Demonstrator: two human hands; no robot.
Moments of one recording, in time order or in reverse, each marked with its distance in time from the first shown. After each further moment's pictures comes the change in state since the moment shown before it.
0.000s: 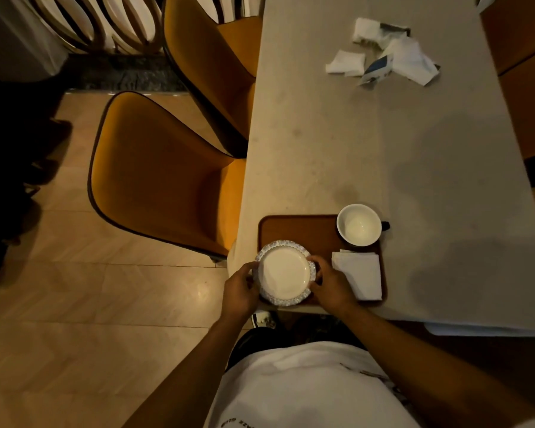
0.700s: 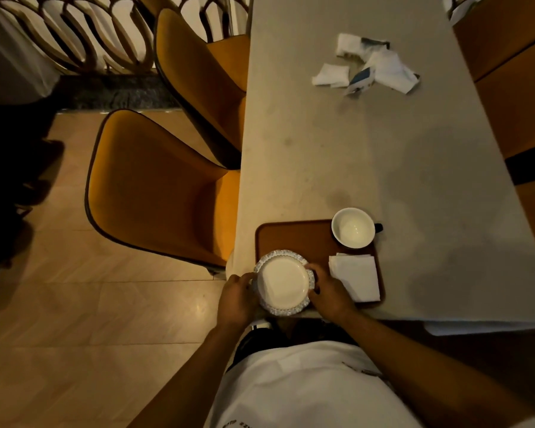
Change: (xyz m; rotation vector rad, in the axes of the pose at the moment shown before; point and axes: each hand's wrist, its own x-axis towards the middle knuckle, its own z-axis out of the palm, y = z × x) left_hand 0.004 0.002 -0.013 0.220 -0.091 0.067; right_hand -0.012 -0.004 0.001 0.003 -0.019 -0.009
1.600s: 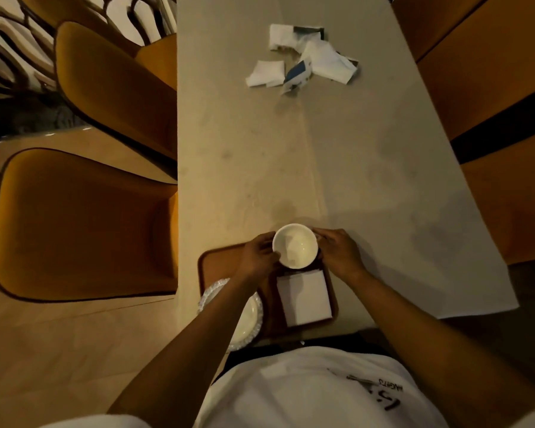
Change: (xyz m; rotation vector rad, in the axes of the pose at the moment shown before) left_hand 0.108 0.189 0.067 -0.726 -0.277 -0.251; right_hand 0.068 0.049 -0.162 0.199 0.315 0.057
